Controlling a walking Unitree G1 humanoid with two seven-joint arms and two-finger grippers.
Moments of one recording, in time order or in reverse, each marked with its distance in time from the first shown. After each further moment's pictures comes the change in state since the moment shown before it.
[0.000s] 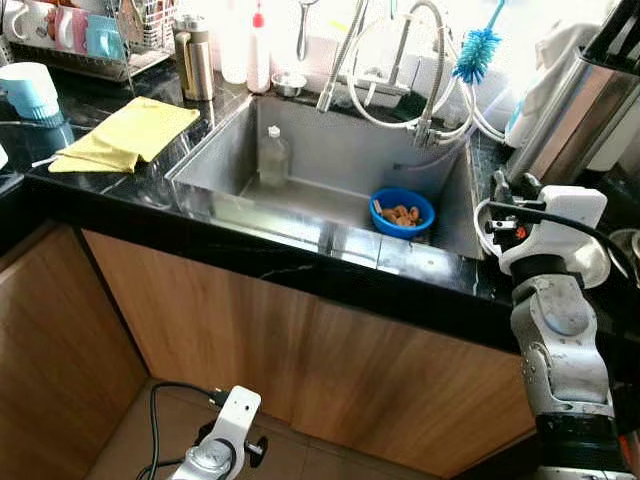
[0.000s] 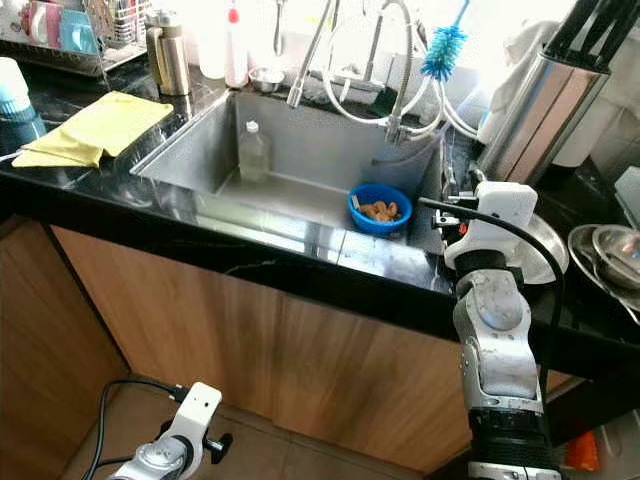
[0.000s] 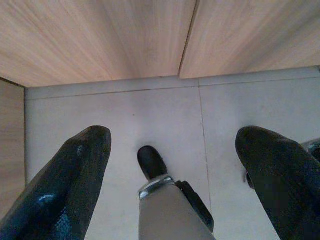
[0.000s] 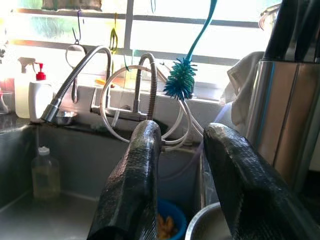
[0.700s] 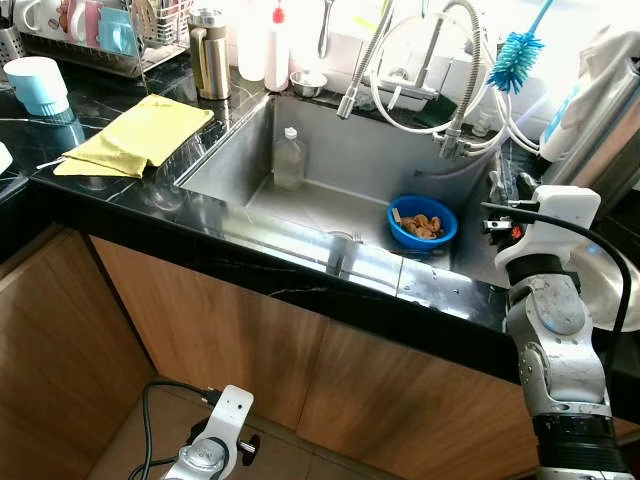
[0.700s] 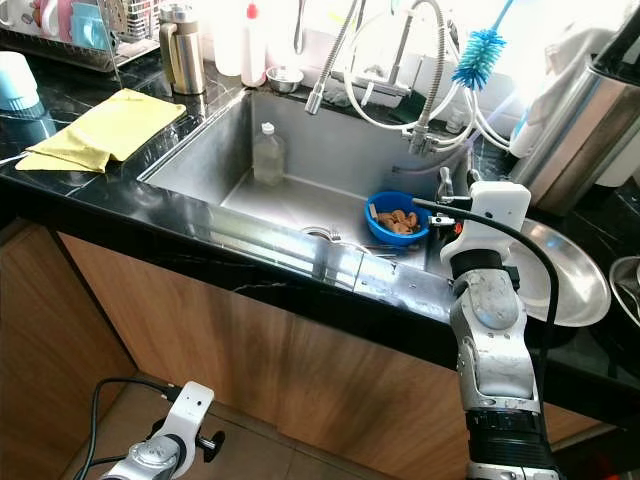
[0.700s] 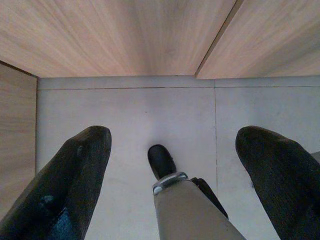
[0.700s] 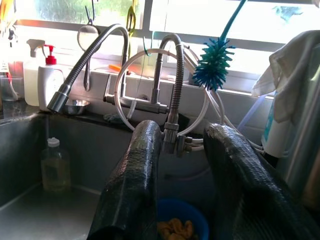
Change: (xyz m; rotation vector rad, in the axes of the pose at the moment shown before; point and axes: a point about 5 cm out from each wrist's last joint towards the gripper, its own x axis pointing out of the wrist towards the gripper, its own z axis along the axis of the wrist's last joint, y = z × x) left arm -0.001 0.009 -0.002 0.002 0.006 0.024; right arm 0.000 0.004 -0.002 -0.008 0.013 0.009
